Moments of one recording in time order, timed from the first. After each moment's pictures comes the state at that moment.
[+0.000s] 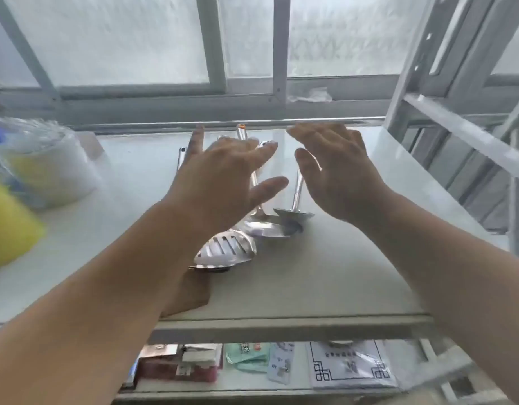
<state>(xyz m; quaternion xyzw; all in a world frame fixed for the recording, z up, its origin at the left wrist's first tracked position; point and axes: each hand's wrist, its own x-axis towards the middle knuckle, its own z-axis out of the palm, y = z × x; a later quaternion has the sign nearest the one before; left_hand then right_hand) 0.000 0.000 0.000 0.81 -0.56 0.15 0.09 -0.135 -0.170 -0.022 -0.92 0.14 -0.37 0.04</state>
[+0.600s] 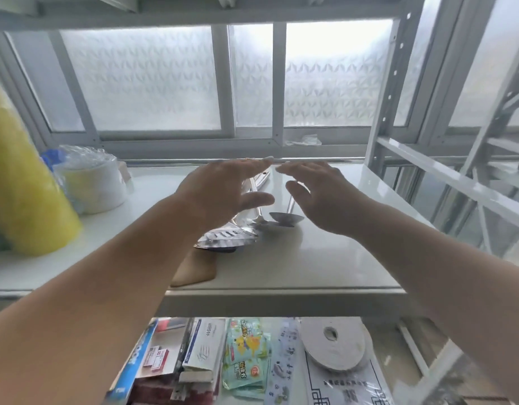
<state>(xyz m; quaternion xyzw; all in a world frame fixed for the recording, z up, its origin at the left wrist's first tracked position) -0.020 0.041 0.019 0.78 -0.58 0.10 0.20 -0.176 -0.134 -0.010 -0.94 0.12 -0.29 0.09</state>
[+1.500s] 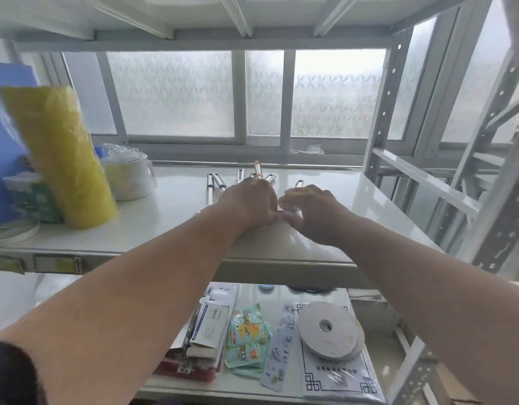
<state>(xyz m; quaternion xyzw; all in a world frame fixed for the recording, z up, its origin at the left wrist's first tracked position) -0.081 0.036 0.001 0.85 -0.50 0.05 0.15 -0.203 -0.104 -0.032 -0.97 0.12 -0.19 0.05</state>
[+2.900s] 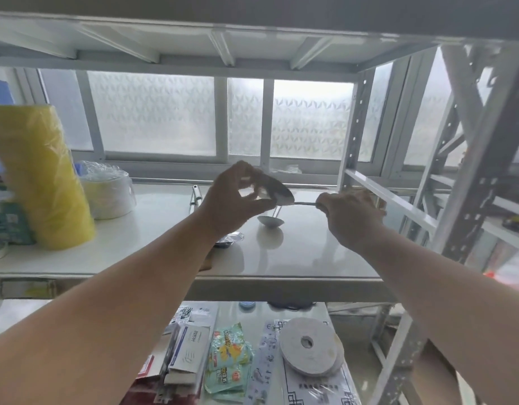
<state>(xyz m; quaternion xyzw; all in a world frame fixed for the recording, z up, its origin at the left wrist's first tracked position) -0.078 0.051 0.012 0.61 -0.55 -0.01 0.57 -0.261 -0.145 -0.007 -0.90 0.30 -0.27 -0.13</state>
